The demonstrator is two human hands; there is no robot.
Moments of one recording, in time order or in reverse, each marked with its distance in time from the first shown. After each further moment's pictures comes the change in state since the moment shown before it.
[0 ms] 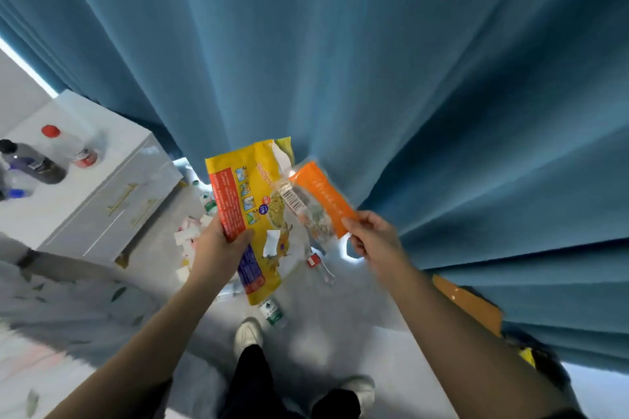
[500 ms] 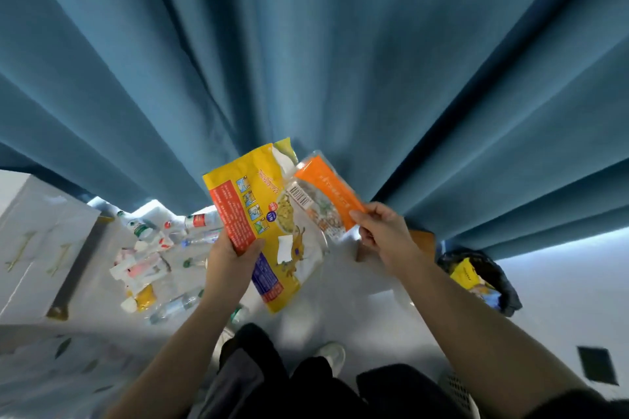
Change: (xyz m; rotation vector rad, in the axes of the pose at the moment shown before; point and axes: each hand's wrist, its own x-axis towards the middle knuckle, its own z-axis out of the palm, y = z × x) left_hand -0.168 0.049 0.221 0.027 -0.183 0.151; right_hand -0.084 0.085 -0.283 0.228 0.182 -0.062
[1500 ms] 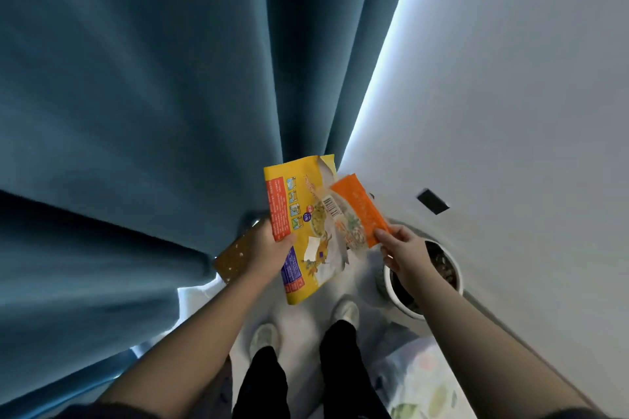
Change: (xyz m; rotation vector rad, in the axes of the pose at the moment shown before) left_hand -0.047 0.098 0.497 0.461 -1.012 0.209; right_hand -0.060 0.110 -0.402 0.593 0.854 0.224
